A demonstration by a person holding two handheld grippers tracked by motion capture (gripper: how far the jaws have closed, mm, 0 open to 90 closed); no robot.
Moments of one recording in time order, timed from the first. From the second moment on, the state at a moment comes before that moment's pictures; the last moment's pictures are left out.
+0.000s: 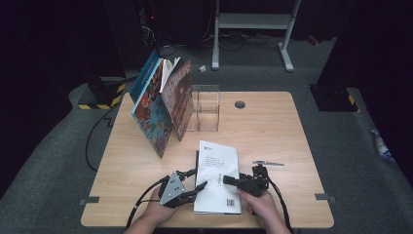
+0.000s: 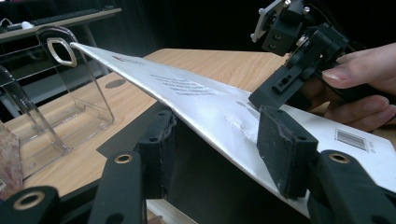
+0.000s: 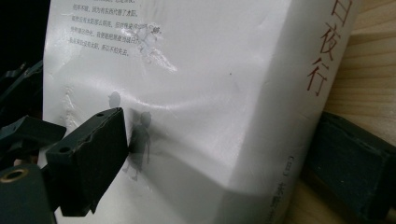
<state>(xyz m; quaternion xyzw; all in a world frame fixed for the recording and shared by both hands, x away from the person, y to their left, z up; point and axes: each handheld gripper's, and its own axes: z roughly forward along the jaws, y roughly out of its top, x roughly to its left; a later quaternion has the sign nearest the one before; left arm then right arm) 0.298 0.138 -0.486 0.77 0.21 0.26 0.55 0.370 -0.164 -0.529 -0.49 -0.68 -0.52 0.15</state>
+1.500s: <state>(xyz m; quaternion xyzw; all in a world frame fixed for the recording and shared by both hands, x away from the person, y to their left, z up) 0.316 0.144 -0.498 0.76 0.31 0.14 0.55 0.344 -0.169 -0.505 -0.48 -0.70 -0.53 0.03</state>
